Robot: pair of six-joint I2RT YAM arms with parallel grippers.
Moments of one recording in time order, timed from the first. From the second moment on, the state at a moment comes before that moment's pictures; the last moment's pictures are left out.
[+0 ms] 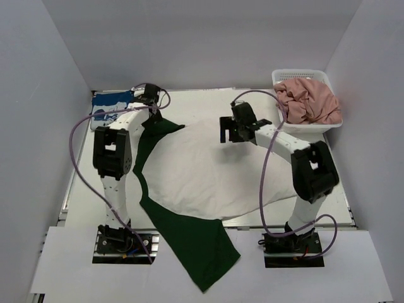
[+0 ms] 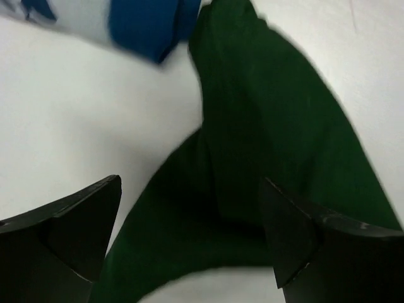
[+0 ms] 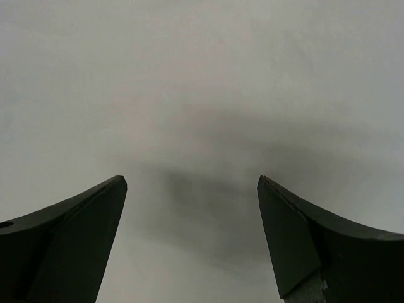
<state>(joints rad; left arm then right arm) -0.21 2.17 1.78 -0.70 -0.54 -0.51 0.51 1.83 1.32 -0.34 0.06 0.29</state>
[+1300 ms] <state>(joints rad) -0.18 2.49 2.17 -0.61 -0.25 -0.50 0.34 1.89 1.19 -0.23 0.09 0.45</state>
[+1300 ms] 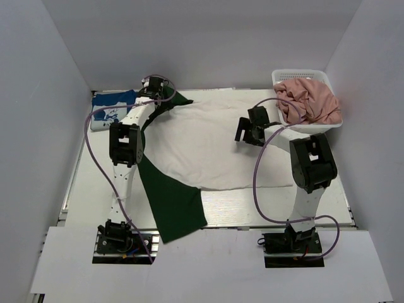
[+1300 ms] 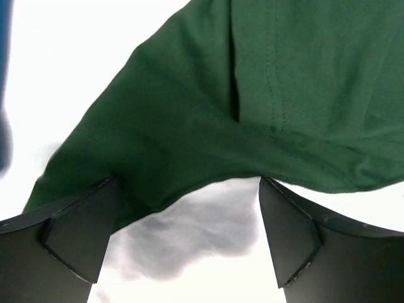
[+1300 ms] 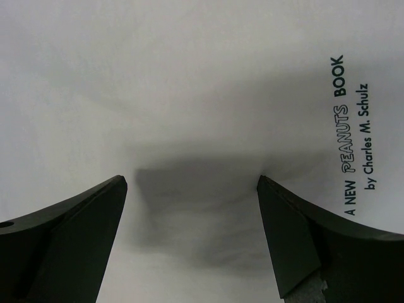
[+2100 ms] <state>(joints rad) -0.20 1.68 1.38 -0.58 0.14 -0.54 0.33 1.45 1.00 -0.16 -0.02 0.47</state>
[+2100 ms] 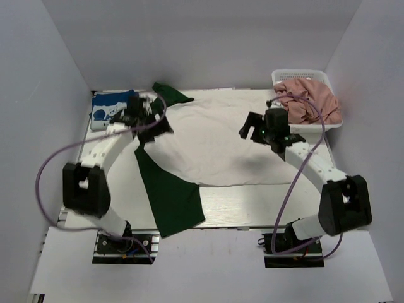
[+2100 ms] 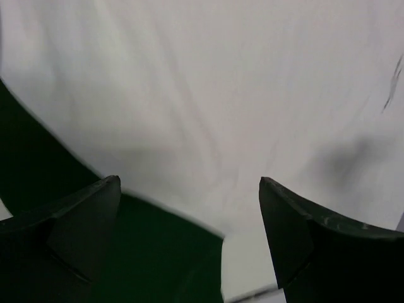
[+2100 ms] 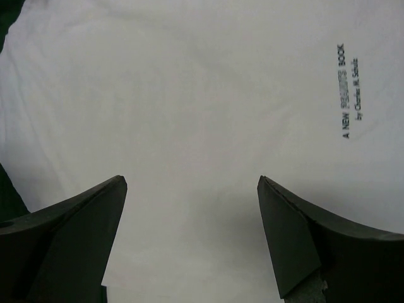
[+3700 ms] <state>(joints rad) -0.52 1.16 0.46 -0.88 0.42 -0.66 0.24 1.09 0.60 -0.37 0.22 0.62</state>
